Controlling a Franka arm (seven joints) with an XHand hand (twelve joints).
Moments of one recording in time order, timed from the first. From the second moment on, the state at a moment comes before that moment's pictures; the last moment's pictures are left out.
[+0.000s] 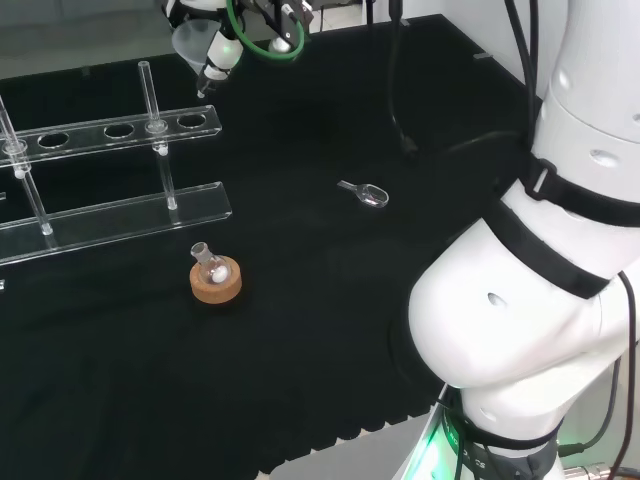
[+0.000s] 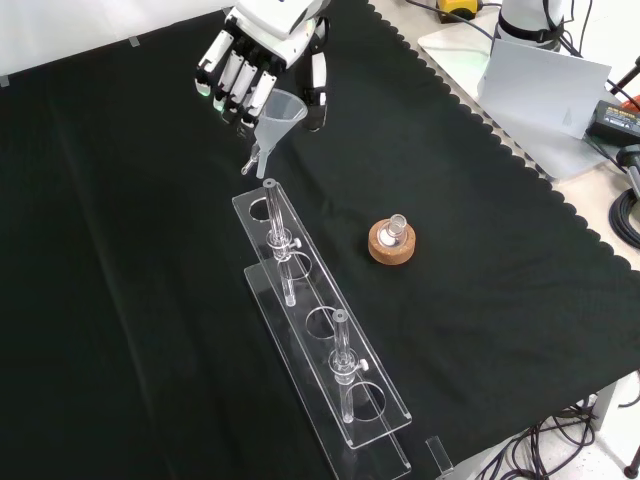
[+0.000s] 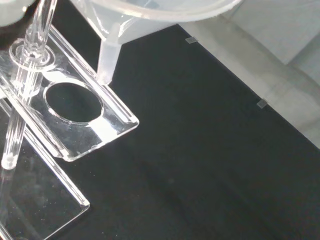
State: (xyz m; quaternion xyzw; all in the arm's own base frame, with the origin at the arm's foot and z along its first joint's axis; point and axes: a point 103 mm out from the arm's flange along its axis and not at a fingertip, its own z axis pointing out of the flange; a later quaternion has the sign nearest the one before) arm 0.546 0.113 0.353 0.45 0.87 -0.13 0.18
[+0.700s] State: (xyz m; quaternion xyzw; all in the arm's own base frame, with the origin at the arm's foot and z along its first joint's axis) arm 0.556 0.127 0.310 0.42 0.89 -0.13 0.13
